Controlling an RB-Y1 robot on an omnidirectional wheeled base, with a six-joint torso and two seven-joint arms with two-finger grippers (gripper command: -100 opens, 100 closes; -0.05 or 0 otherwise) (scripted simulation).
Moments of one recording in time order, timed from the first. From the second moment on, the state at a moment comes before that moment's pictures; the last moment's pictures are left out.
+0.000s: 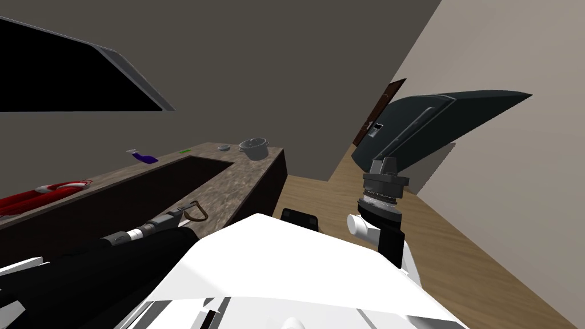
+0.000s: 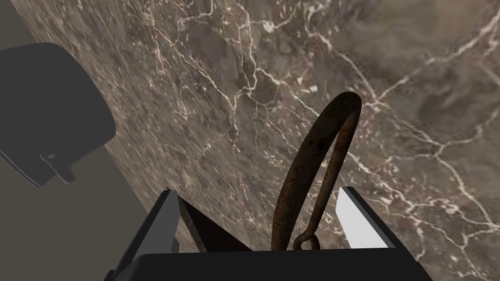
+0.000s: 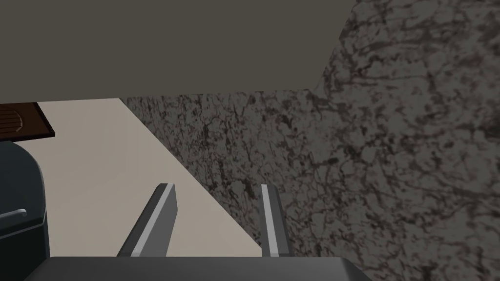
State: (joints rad) left arm 1.37 1.13 0.40 -1.25 -0.06 -0.76 0.98; right arm 0.46 -0.01 -0.01 -2.33 0.07 -0.46 0.09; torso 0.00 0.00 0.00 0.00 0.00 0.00
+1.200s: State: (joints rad) left arm 1.34 1.32 0.21 -1.22 0.28 -0.69 0.84; right arm 0.46 -0.01 -0.01 -2.33 0.07 -0.46 0.09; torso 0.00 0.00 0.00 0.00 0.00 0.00
